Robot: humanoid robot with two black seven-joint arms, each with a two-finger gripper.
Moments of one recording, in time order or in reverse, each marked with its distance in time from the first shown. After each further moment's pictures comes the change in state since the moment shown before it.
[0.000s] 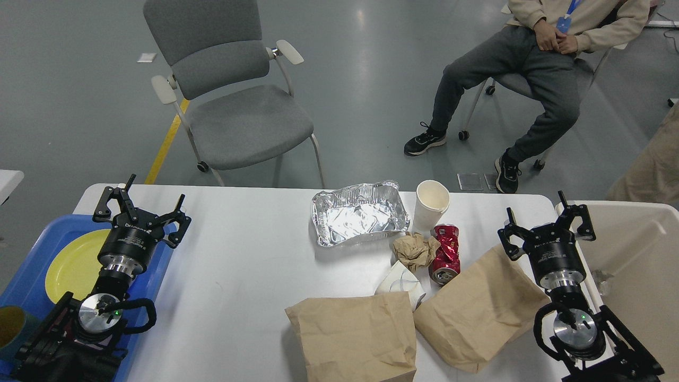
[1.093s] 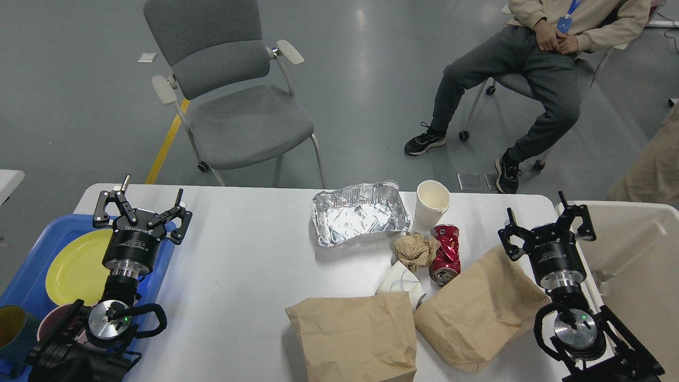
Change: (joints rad) left arm 0.001 -0.020 0.045 0.031 -0.110 -0.091 -0.062; right arm 0.000 -0.002 0.000 -0.001 0.000 0.000 0.000
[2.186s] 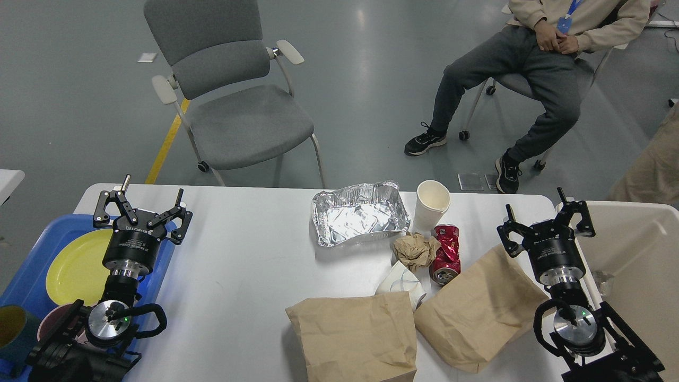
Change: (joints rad) left arm 0.000 0.000 0.001 0.000 0.000 -0.002 0.001; right arm 0.013 -0.002 0.000 0.008 0.018 0.000 -0.010
